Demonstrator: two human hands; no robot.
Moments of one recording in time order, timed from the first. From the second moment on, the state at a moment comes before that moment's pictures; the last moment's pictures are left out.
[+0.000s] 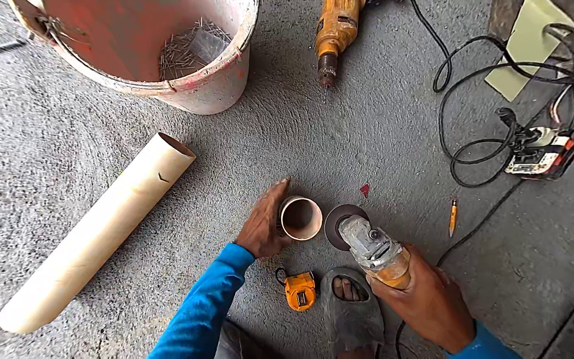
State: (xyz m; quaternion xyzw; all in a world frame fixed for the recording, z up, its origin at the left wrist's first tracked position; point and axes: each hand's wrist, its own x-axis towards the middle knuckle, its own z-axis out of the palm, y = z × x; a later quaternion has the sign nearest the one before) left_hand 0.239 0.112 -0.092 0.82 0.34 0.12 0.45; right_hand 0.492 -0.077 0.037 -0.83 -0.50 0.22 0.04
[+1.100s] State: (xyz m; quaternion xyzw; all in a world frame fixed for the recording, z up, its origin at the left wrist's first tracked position) left_hand 0.234 0.098 -0.098 0.83 0.34 0.14 0.42; right_hand 0.497 -0.061 0.029 -0.81 -0.54 0.23 0.03
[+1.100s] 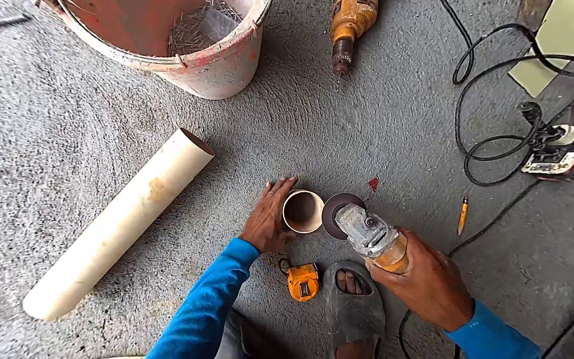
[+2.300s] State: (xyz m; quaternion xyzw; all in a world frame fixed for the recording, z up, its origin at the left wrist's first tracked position) left_hand 0.234 0.110 -0.088 0.83 0.32 0.10 0.46; right_hand 0.502 -0.061 0.036 -0.81 -0.55 0.23 0.02
